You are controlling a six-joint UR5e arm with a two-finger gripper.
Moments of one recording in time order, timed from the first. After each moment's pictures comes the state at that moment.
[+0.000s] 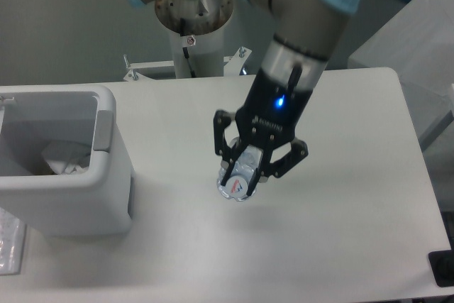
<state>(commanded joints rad) 2.58 -1.84 -1.25 -1.07 0.67 0.54</state>
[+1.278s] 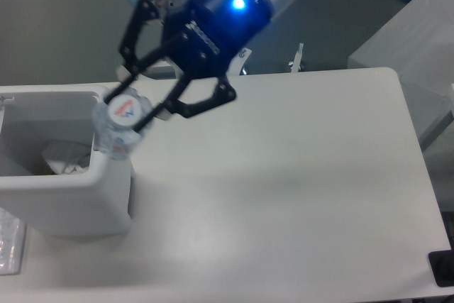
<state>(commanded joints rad) 2.47 -1.79 -1.23 -1.00 0.35 0.21</state>
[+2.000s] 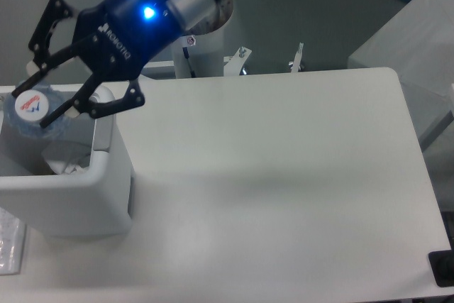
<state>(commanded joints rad) 2.34 -1.80 -1.40 -0.87 0.42 0.34</state>
